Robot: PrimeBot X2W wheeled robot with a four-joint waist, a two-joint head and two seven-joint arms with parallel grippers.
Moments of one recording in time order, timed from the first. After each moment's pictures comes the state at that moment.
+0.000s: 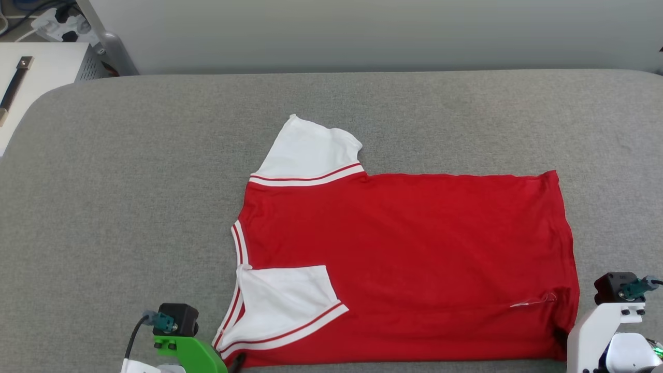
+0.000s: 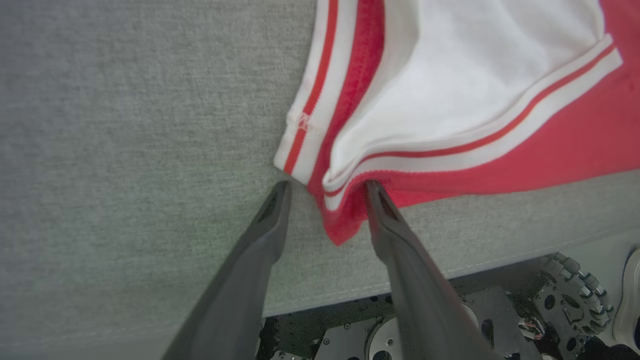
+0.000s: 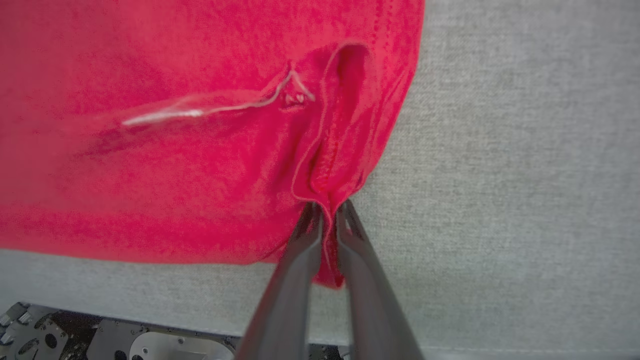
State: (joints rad) left arm -0.15 0.69 -0.83 0.06 -1.06 0.32 0.26; right arm 0.04 -0.25 -0.06 0.06 0.32 0.13 0.76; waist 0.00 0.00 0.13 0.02
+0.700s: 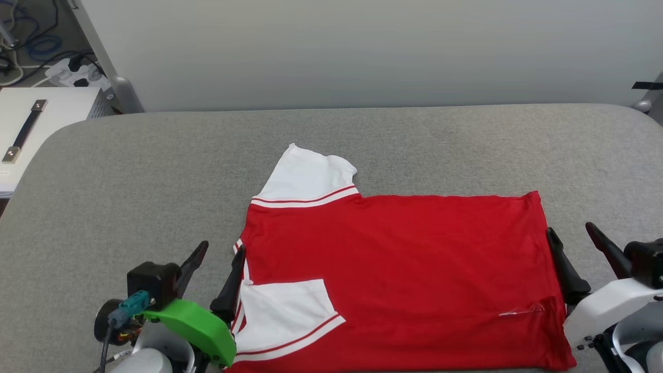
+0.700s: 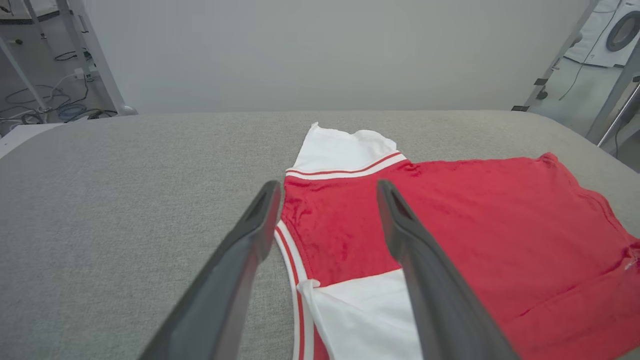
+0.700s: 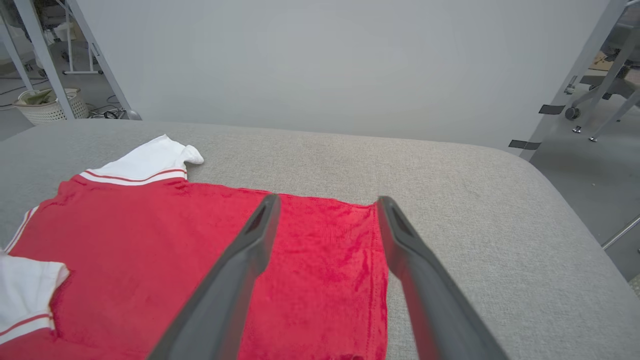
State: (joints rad) left arm -0.20 0.63 -0.73 0.01 -0.86 0.27 -0.22; right arm 0.01 -0.29 0.00 -0.10 0.30 0.13 0.15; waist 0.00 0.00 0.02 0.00
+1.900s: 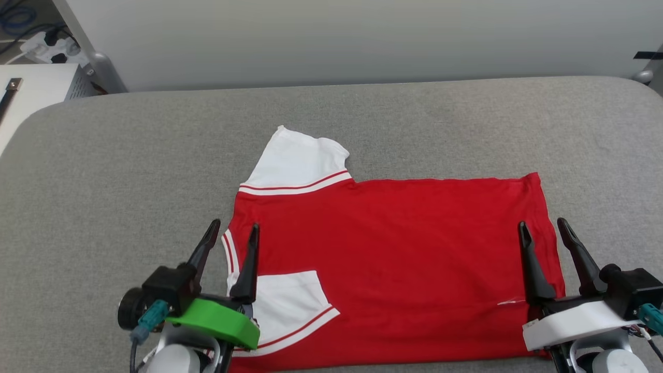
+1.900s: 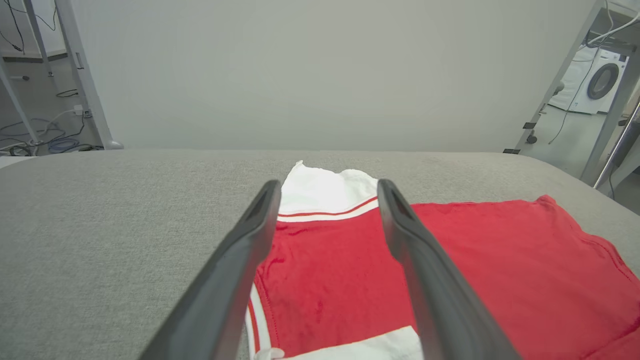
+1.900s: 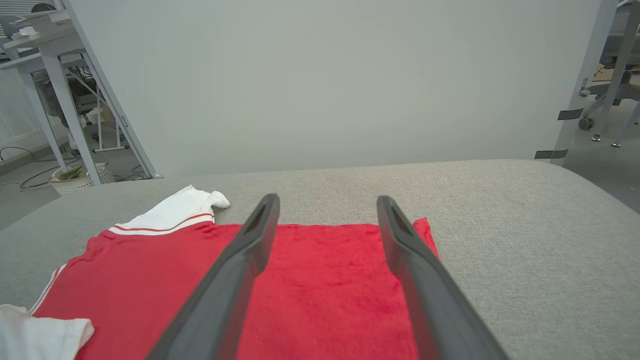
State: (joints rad) left arm -0.05 0.11 -0.14 0.12 -0.25 -0.12 -0.26; right arm 0.01 -0.14 0.04 0.02 0.26 0.13 -0.23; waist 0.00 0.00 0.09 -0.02
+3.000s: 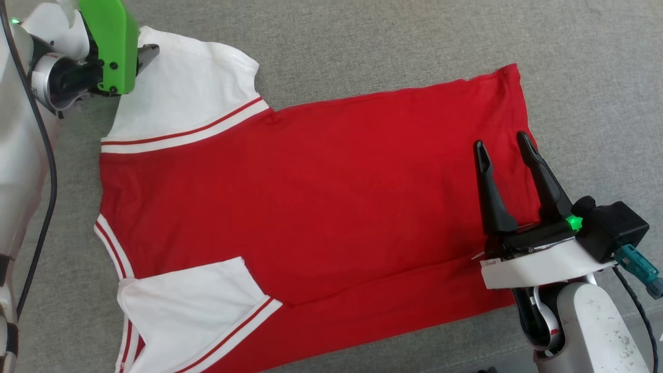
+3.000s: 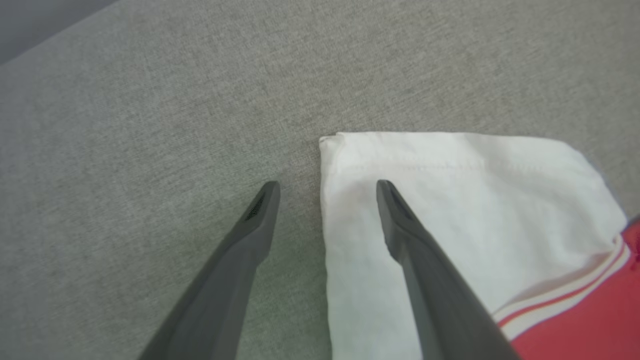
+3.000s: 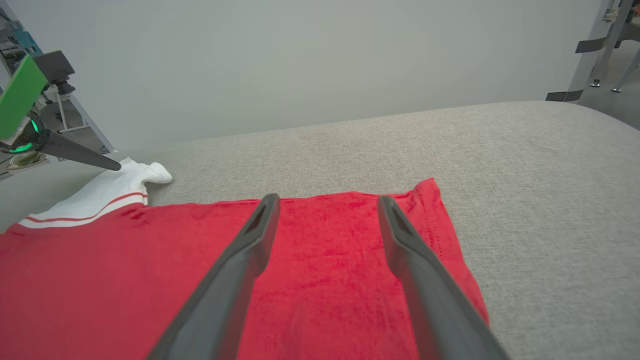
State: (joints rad) left arm -1.20 0.55 -0.64 0.69 -0.79 -0.13 0.78; right arm -0.21 -0.09 0.17 -0.06 0.27 0.13 -0.23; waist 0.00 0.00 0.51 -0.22
